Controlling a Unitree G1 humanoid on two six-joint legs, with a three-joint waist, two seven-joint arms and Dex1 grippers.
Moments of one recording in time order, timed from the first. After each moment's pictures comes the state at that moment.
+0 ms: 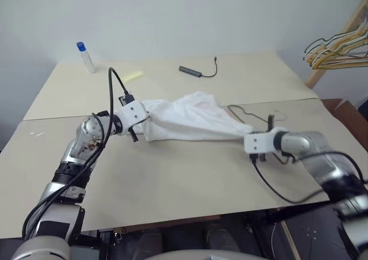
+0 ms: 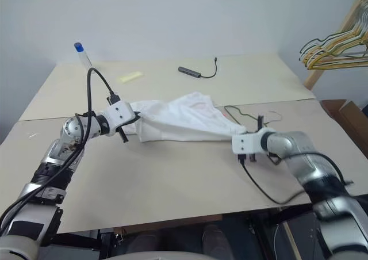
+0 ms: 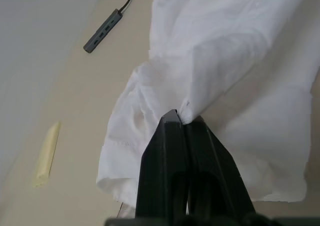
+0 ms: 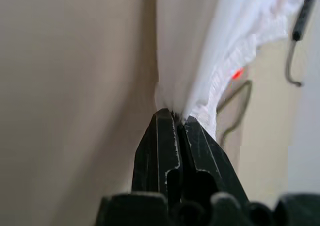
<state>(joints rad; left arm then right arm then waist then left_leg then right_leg) -0.58 0.63 -0.18 0.39 0.12 -0.08 -0.76 -0.35 -0.91 0.30 0.02 -0.36 -0.12 0.86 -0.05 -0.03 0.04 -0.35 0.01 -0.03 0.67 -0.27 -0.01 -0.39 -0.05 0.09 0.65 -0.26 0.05</state>
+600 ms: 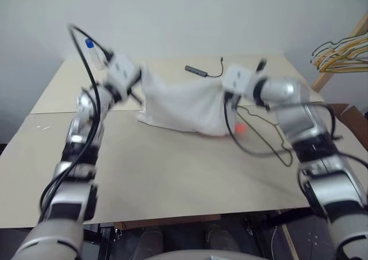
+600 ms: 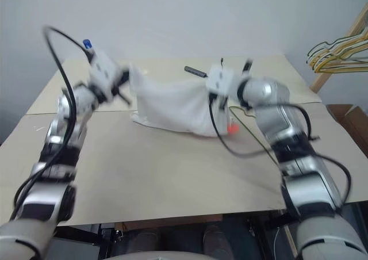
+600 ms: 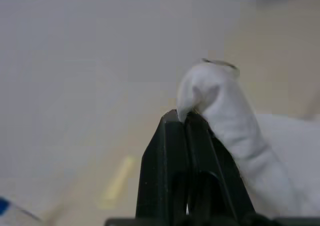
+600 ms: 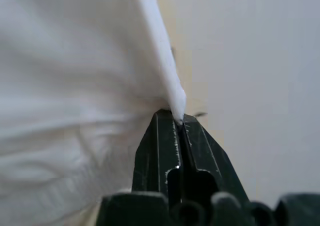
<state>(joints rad) -0.93 0.46 0.05 0.54 -0.01 -0.06 -0.36 -1.00 -0.56 0.30 0.34 -0.39 0.23 0.49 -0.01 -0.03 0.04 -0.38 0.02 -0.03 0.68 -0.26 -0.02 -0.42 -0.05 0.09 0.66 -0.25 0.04</state>
